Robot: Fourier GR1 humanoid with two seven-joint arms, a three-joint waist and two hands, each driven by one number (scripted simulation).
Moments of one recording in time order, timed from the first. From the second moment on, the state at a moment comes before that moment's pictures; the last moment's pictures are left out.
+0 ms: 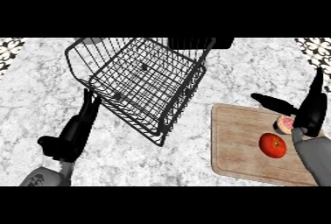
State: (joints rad) left arm -0.12 0.42 -0.38 -1.45 0.36 0.21 -0.17; right arm -0.32 -0.49 0.21 -1.27 0.01 -0.85 0.33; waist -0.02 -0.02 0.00
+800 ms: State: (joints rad) left arm -0.12 0.42 -0.38 -1.45 0.36 0.19 -0.17; right arm -0.45 -0.85 0.51 -1.51 0.04 -0.18 1.12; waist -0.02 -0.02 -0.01
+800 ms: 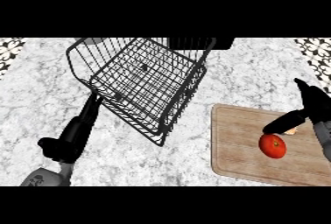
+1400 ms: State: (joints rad) left arm -0.12 0.41 -0.37 -1.44 0.35 0.17 -0.19; right arm -0.49 -0.91 0.57 -1.56 0.04 -0.11 1.24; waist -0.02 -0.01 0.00
